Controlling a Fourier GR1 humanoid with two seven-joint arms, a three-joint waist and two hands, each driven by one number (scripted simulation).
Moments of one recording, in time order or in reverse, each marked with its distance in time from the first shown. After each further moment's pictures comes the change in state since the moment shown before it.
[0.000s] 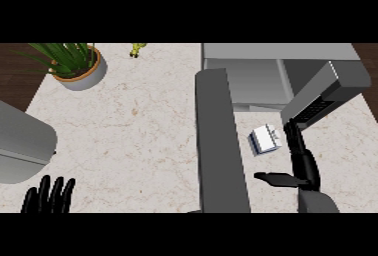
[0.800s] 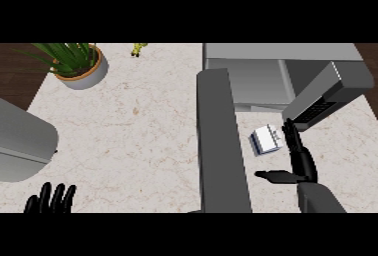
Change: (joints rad) left arm 0.040 0.007 -0.014 0.011 -0.002 -0.018 -0.045; right arm -0.202 -0.068 -0.048 0.432 0.031 0.000 -0.228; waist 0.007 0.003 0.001
